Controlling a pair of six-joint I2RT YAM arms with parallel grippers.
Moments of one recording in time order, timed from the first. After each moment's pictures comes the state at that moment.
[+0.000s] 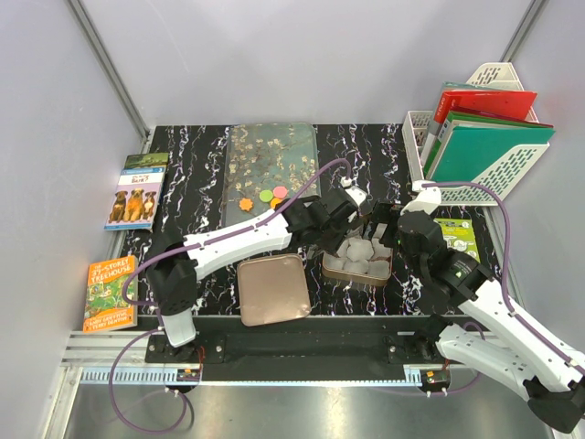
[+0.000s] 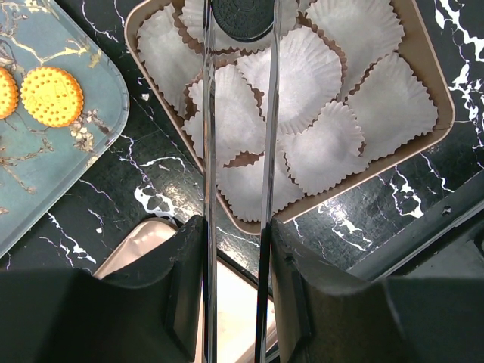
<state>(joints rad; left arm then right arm) -1.05 1.79 1.55 -0.71 -0.17 -0.31 0.73 0.77 0.84 -0.50 0.54 0.56</state>
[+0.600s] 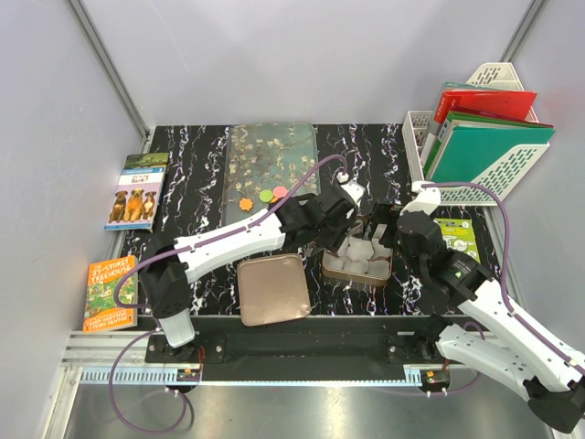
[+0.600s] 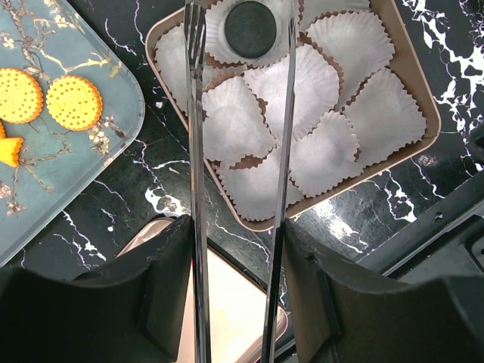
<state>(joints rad) -1.05 1.74 1.55 -0.71 -0.20 -0.31 0.73 0.77 0.83 -0.50 0.54 0.57</state>
